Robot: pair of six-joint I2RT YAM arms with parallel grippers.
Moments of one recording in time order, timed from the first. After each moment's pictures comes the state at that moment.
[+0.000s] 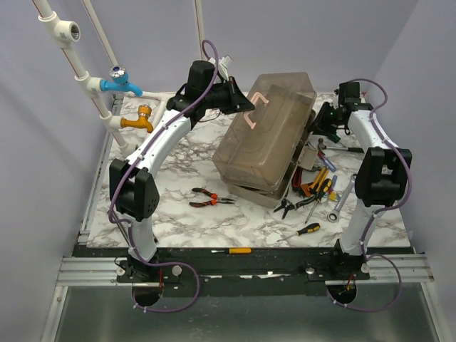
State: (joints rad) left arm -0.44 1.88 1.85 -0.33 0.58 -0.69; right arm -0.05 1.96 1.64 -0.64 -0.26 0.38
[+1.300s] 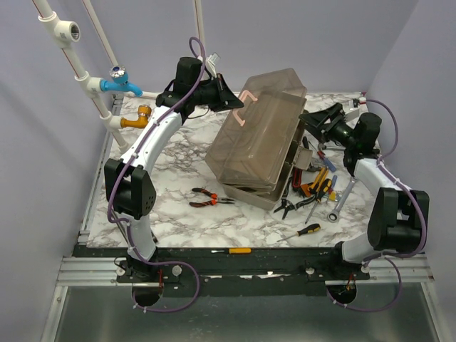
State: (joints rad) left arm -0.35 1.88 1.87 -0.40 0.64 -0.68; right arm -0.11 1.51 0.88 0.50 -0.75 1.01
